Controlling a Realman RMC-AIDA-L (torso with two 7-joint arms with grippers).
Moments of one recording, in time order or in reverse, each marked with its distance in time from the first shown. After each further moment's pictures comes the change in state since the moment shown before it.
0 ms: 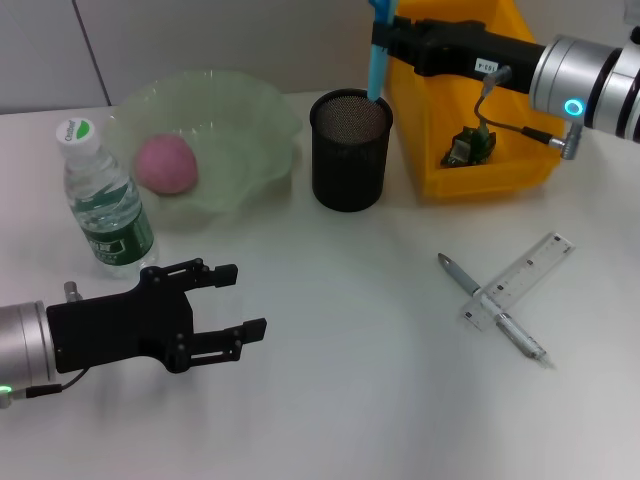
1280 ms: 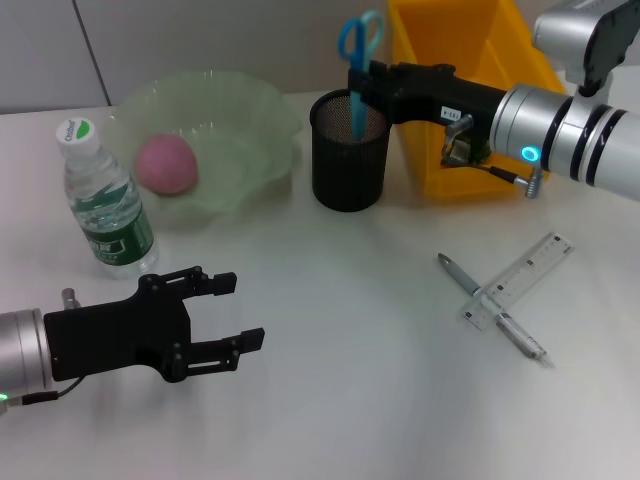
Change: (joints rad) left arm 0.010 0.004 0.008 0.003 0.006 0.012 0.009; right arm 0.047 0.006 -0.020 0.222 0.111 0.083 -0.265
